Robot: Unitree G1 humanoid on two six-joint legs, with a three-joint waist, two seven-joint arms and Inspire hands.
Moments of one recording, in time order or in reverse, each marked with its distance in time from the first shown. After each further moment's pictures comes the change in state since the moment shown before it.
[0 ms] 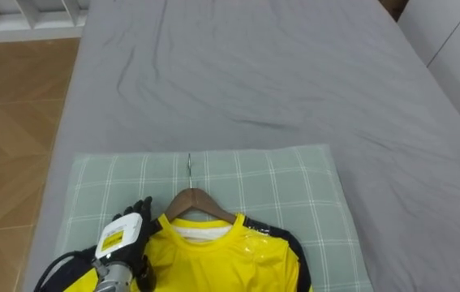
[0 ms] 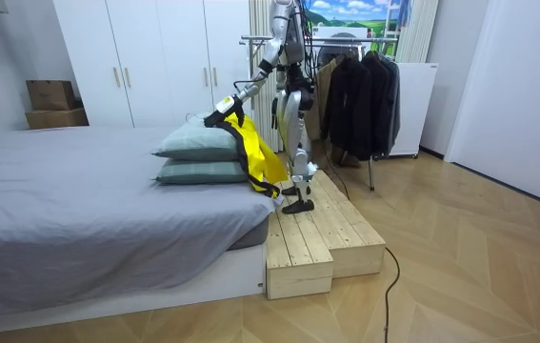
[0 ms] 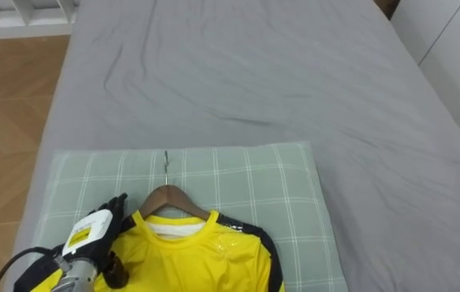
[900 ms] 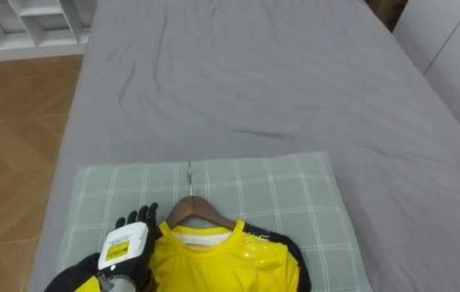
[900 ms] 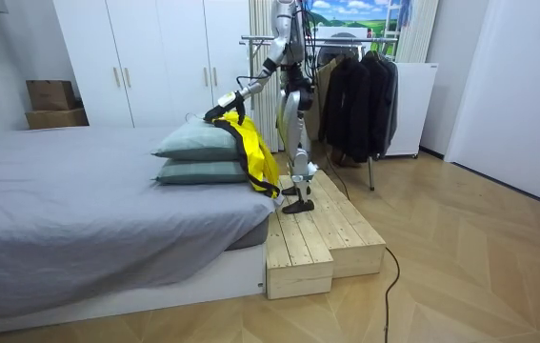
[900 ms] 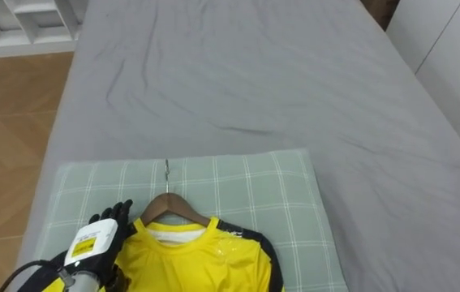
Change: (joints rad) left arm 0.109 -0.011 -0.027 -0.131 0.130 0.039 0.058; right arm 0.060 -0.011 0.005 -0.008 0.039 -0.004 -0.009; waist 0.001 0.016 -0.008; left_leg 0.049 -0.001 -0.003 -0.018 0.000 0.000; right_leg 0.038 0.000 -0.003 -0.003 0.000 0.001
